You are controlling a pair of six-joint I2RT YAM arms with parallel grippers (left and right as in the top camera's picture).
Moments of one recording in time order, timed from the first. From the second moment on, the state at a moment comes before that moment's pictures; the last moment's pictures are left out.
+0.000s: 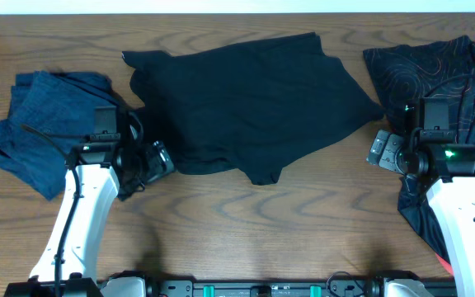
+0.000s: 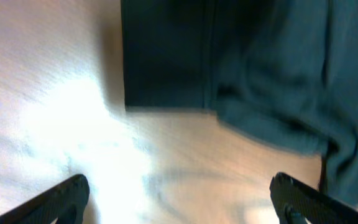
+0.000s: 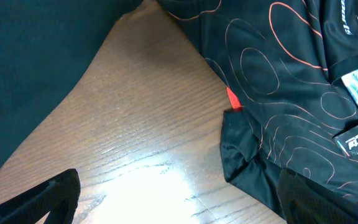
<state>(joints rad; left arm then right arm) 0.04 1.35 0.90 -0.93 0.20 -0.48 0.00 1.24 1.03 -0.98 0.22 0.38</state>
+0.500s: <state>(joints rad) -0.22 1.36 0.90 -0.80 0.31 -0.57 0.00 1.24 1.03 -0.96 0.13 0.33</state>
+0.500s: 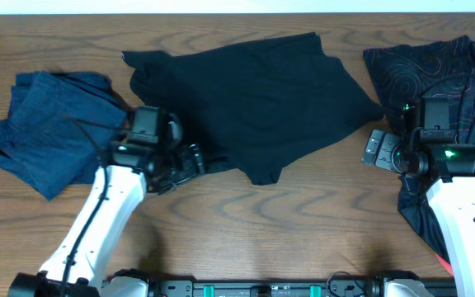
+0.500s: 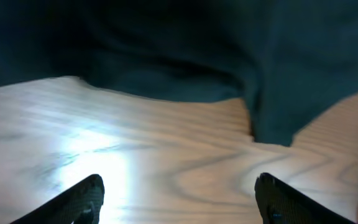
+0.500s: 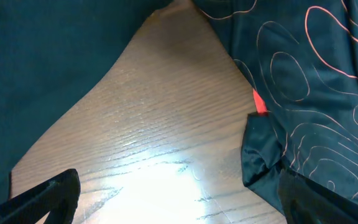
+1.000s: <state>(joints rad) -0.36 1.64 0.86 -0.53 0.31 -0.77 0.00 1.24 1.03 -0.97 0.13 0.33</state>
